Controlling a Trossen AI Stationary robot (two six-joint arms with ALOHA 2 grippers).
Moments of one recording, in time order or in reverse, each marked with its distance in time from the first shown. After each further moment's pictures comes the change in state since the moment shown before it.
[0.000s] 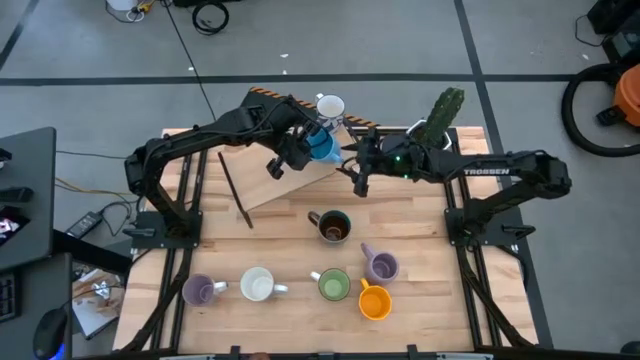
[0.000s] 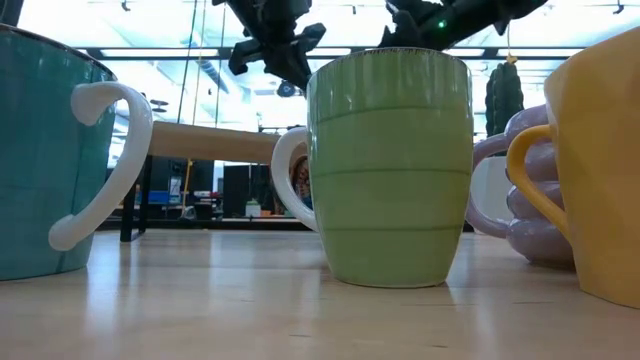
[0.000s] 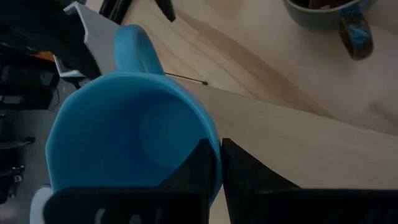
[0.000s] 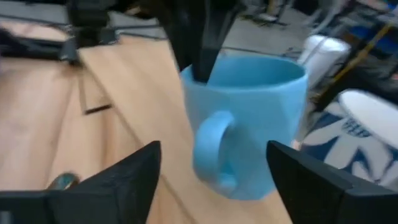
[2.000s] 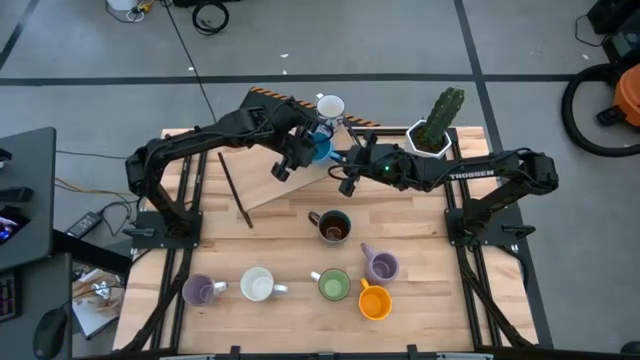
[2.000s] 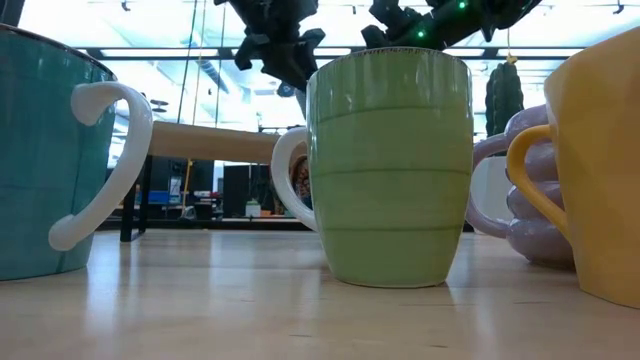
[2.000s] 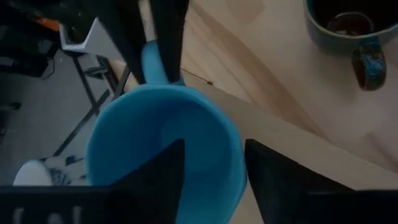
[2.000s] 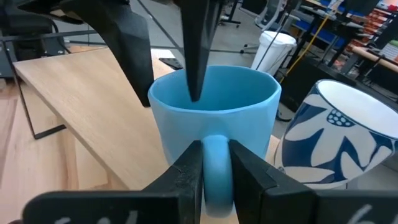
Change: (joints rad) left arm -0.012 0.003 0.000 0.023 -0.039 -0.204; right arm 0.054 0.112 0.000 0.156 0.232 0.076
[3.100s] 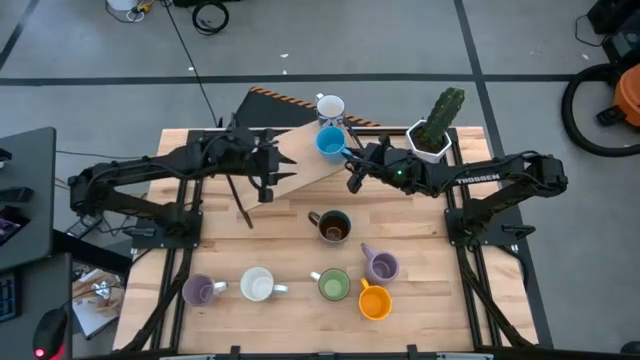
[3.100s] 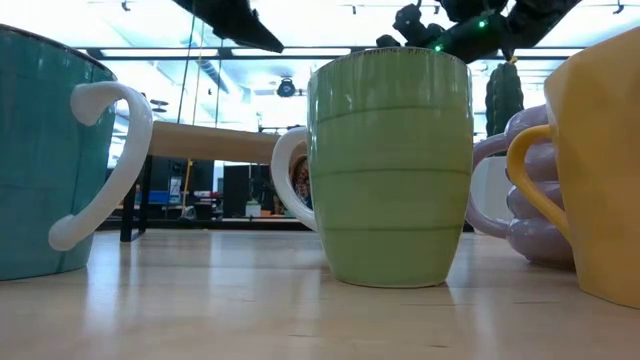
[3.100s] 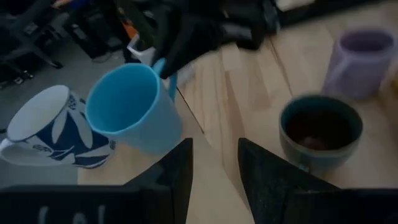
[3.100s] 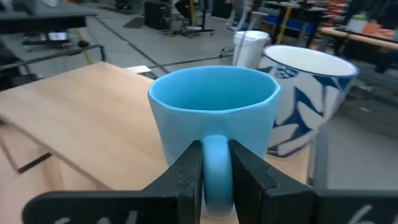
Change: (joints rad) left arm -0.113 -0.488 -0.574 0.482 -0.063 -0.685; right arm -0.020 -0.077 -0.188 0.193 0.087 0.162
